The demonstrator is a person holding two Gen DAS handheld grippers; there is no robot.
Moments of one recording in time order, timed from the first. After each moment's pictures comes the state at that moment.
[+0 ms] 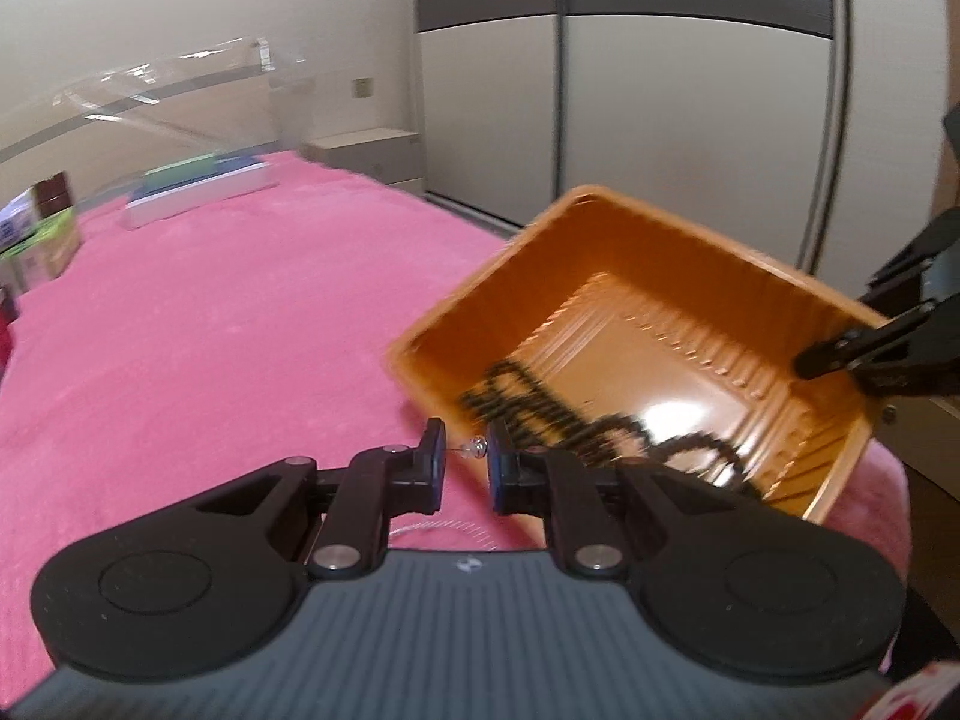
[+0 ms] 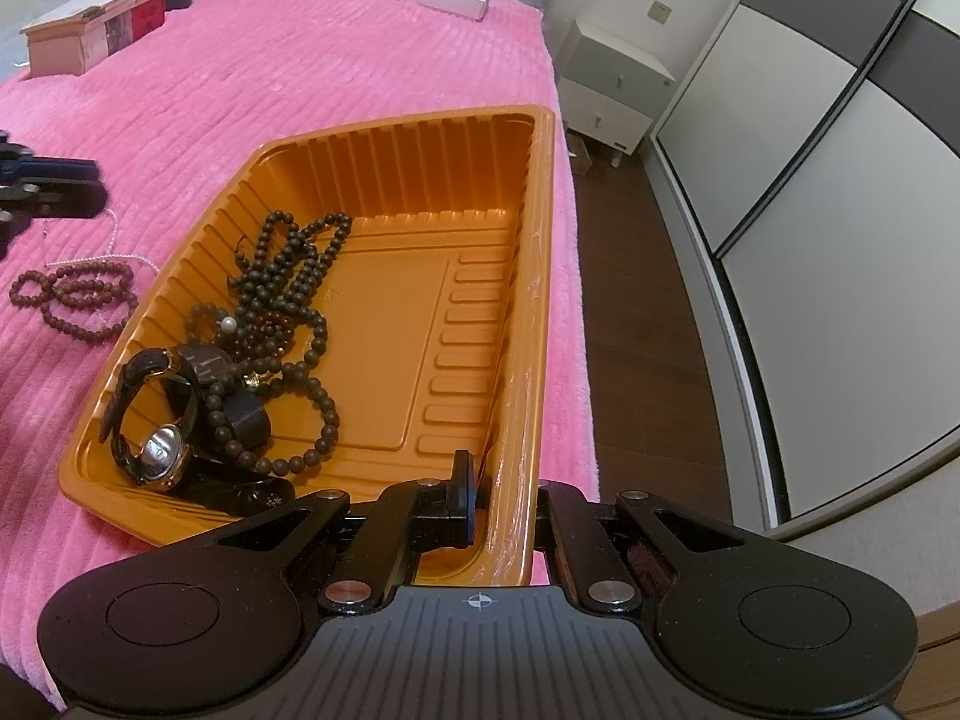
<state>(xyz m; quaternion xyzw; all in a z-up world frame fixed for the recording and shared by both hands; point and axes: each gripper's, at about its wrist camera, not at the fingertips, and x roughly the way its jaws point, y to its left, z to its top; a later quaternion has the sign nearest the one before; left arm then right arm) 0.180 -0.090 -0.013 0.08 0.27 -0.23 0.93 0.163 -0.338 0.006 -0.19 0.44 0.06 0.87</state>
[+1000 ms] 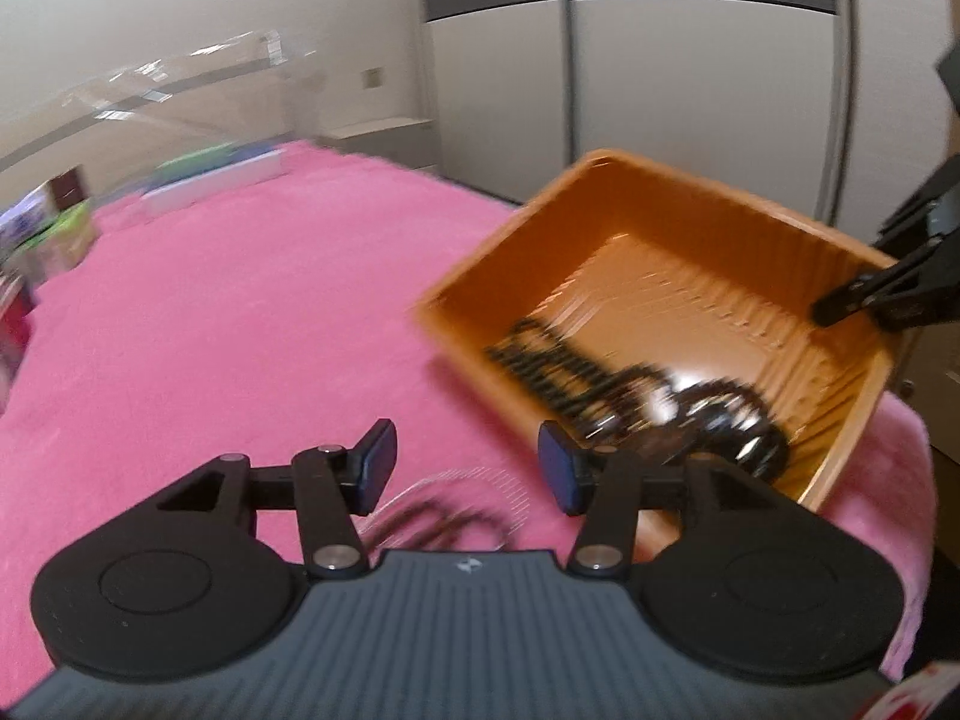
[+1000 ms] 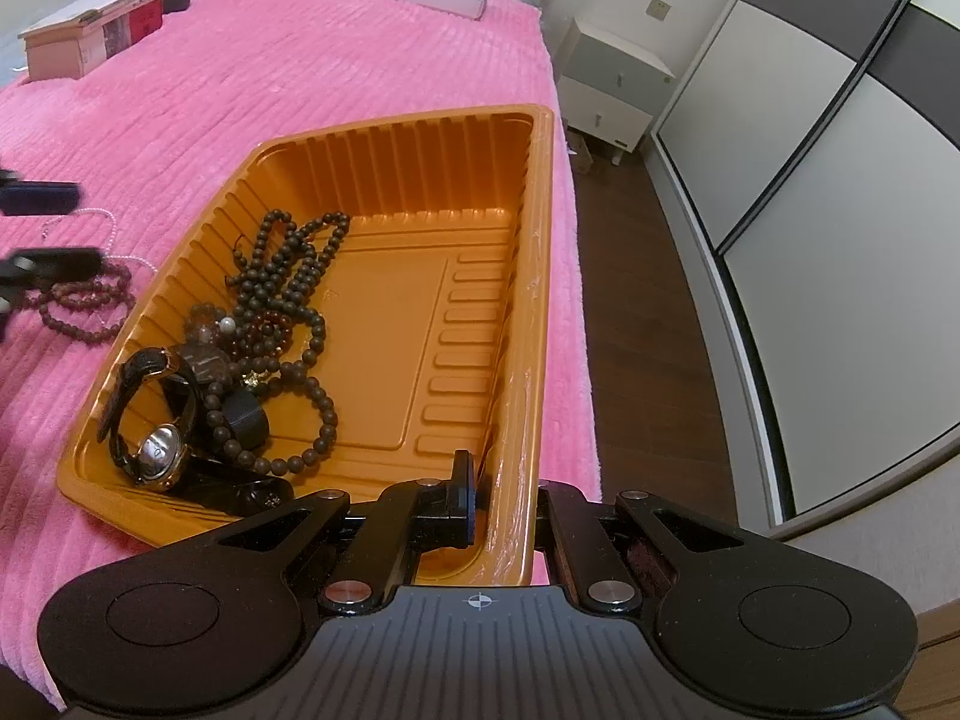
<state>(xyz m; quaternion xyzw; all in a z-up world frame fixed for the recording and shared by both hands) 0.165 -0.064 -0.035 0.09 0.28 -0.19 0.94 0.162 -0.342 0.005 -0.18 0.44 0.06 0.88</state>
